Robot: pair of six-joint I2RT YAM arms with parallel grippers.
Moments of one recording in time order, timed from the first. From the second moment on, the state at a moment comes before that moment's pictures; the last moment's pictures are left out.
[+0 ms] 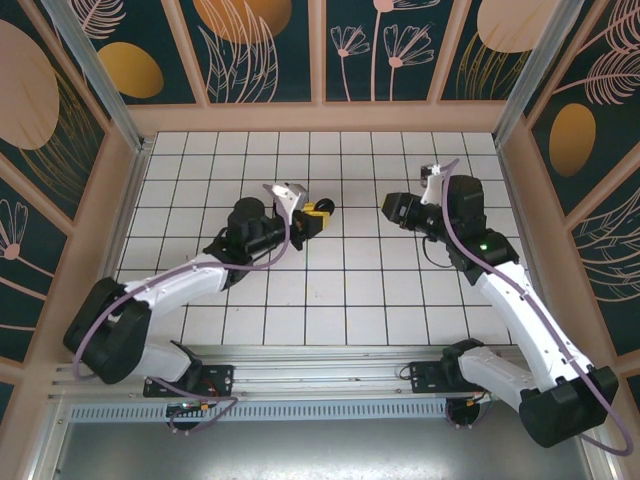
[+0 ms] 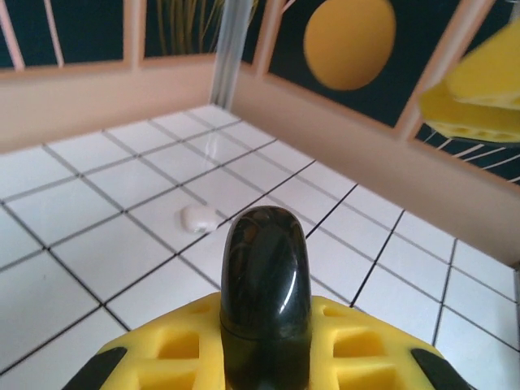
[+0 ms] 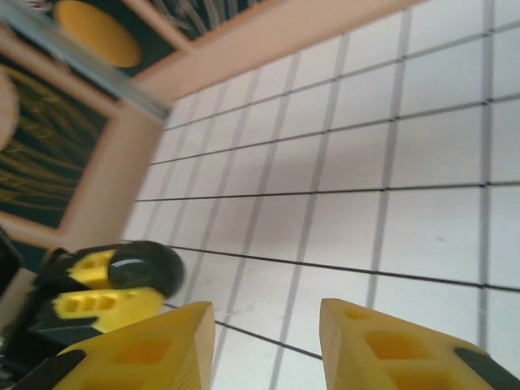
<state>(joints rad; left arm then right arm) -0.64 1.43 0.76 0.48 0.38 -0.22 0.34 1.00 0.94 -0.41 -0.31 0.57</state>
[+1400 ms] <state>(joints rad) -0.63 2.03 1.24 0.07 0.23 -0.27 -0.01 1.13 0.69 -0.22 -0.15 0.49</state>
